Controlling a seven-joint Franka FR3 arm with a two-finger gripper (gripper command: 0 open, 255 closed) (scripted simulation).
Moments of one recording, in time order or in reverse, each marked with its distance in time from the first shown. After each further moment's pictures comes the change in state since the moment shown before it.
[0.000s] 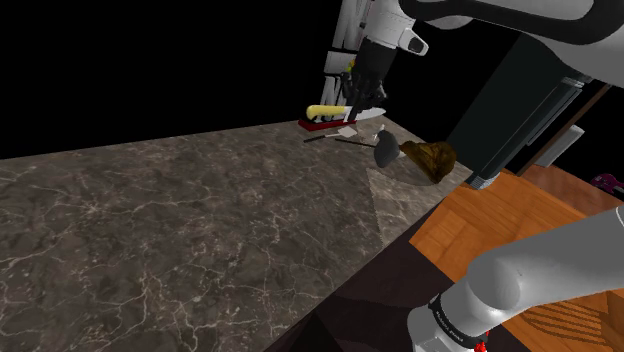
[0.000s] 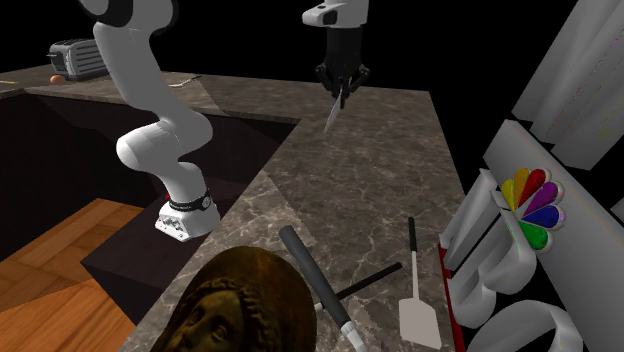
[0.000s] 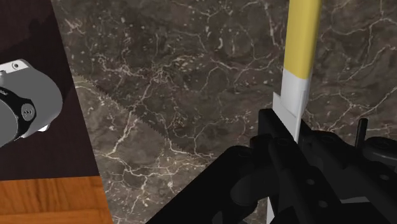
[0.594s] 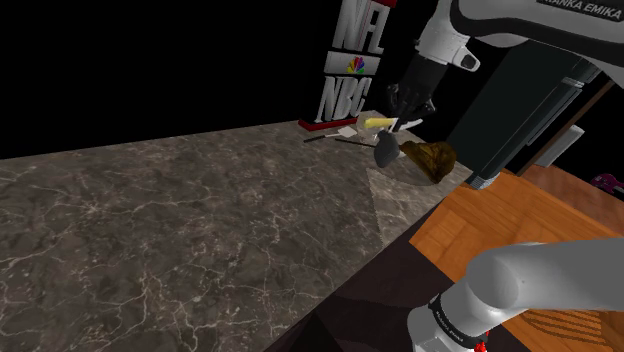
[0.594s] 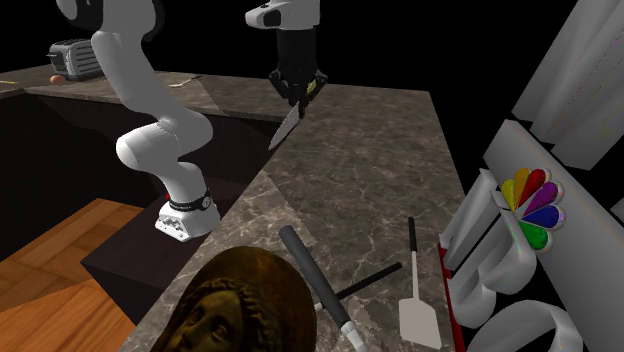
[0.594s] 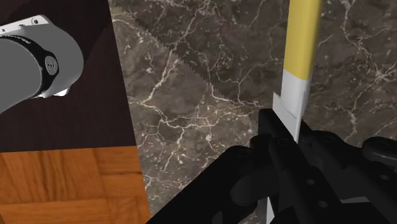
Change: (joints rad) arm -0.026 -0.253 -0.188 -0.226 0.017 -0.043 -0.230
